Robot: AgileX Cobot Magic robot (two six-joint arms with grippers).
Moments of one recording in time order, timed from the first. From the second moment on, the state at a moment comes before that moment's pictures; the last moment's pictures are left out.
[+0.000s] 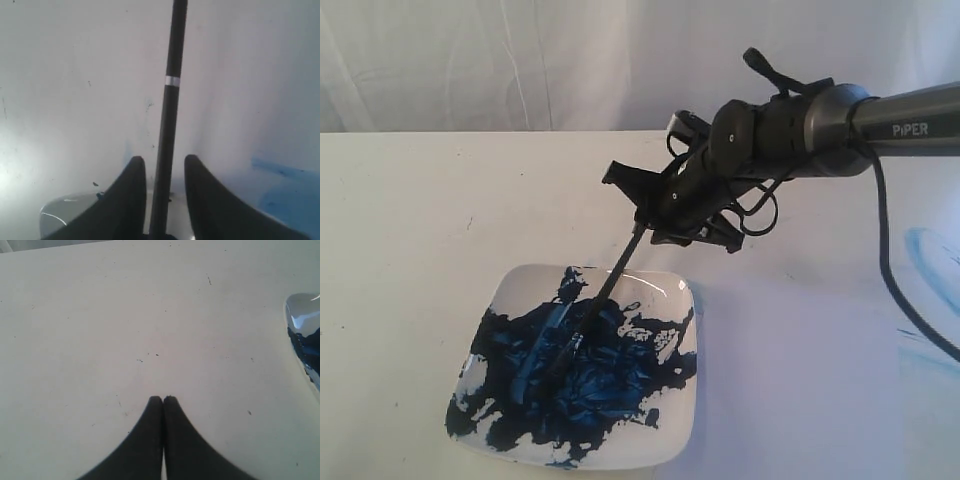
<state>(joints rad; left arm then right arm) 0.00 0.00 0.02 -0.11 0.42 0.18 0.64 2.02 -1.38 0.35 0.40 0.49</state>
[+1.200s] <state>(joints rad) 0.00 0.00 0.02 -0.11 0.42 0.18 0.65 2.09 -1.38 0.46 0.27 0.51</state>
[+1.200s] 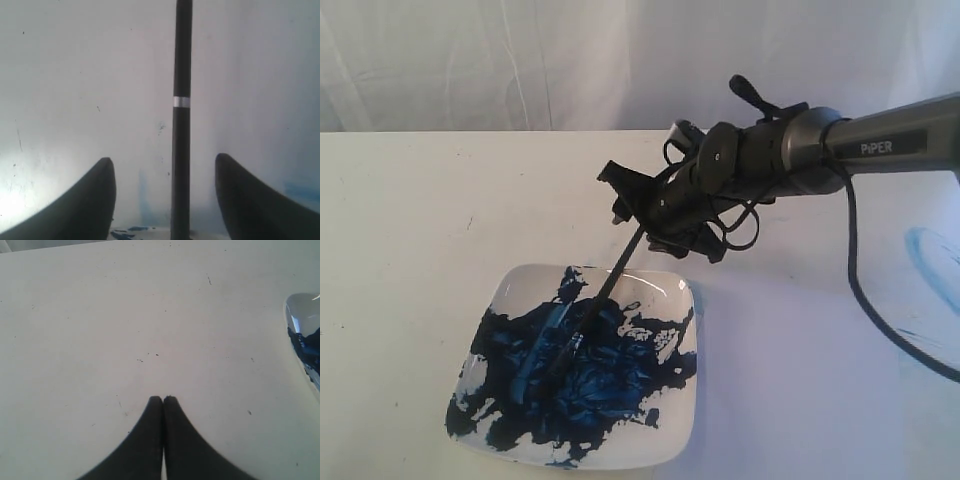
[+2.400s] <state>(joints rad) 0.00 0.00 0.02 -0.11 0.42 0.18 0.65 2.16 -1.38 0.54 0.19 0.51</state>
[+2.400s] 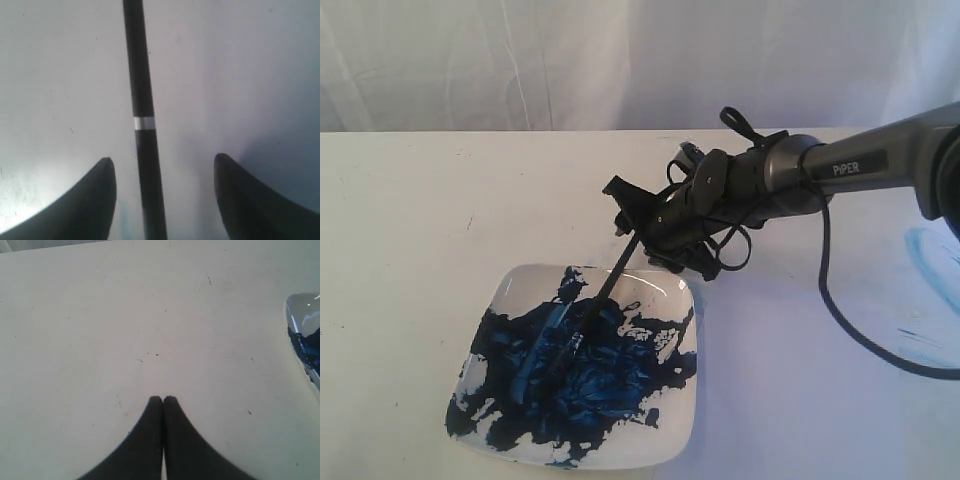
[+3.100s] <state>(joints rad) 0.00 0.00 0.02 -0.11 0.42 0.18 0.65 2.17 -1.38 0.62 0.18 0.51</state>
